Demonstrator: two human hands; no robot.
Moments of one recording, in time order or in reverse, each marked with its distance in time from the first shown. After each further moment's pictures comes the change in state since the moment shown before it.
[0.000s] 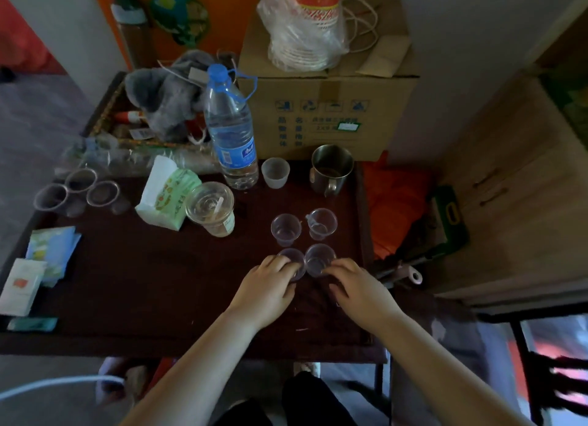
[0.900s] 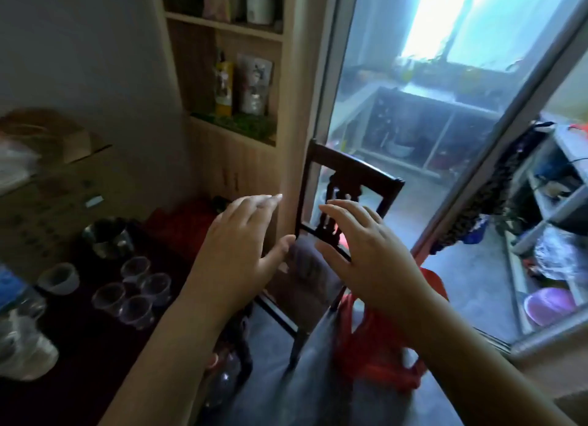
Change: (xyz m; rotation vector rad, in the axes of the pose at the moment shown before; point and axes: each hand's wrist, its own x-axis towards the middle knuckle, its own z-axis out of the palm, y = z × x) left_hand -0.146 0.236 -0.165 -0.197 0.067 1.001; right_hand -0.376 -0.191 -0.042 -0.305 1.041 0.627
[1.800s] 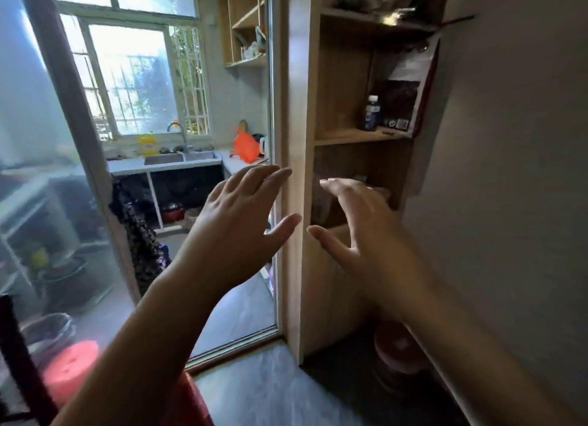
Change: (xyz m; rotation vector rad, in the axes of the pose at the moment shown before) left_hand 0.027 0.669 0.168 -0.312 -0.071 0.897; right_hand -0.453 0.247 -0.438 -0.486 0.463 0.671
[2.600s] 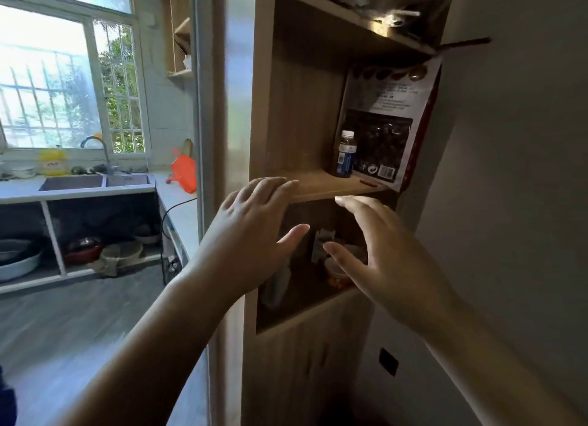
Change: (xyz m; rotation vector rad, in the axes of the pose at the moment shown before) left_hand 0.333 -0.099 0.254 -0.118 0.055 0.089; right_hand 0.245 0.294 0.092 -0.162 0.001 0.076
